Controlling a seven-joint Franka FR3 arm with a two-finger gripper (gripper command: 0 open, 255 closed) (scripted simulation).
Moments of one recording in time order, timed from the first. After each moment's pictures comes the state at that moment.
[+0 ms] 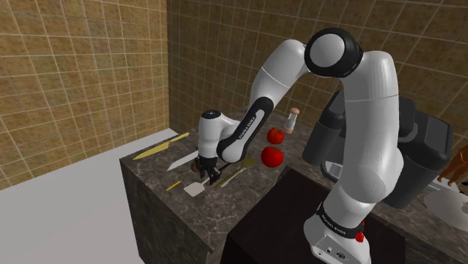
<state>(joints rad) -0.12 0.50 0.32 -2.30 -0.54 2.72 2.18</state>
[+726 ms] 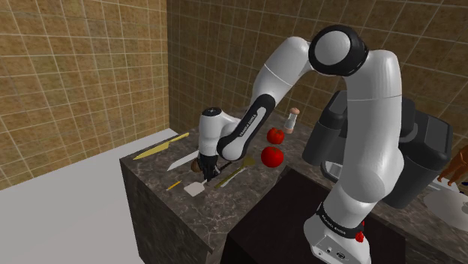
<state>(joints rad) -0.14 0.47 0.34 -2.32 -0.52 2.70 2.17</state>
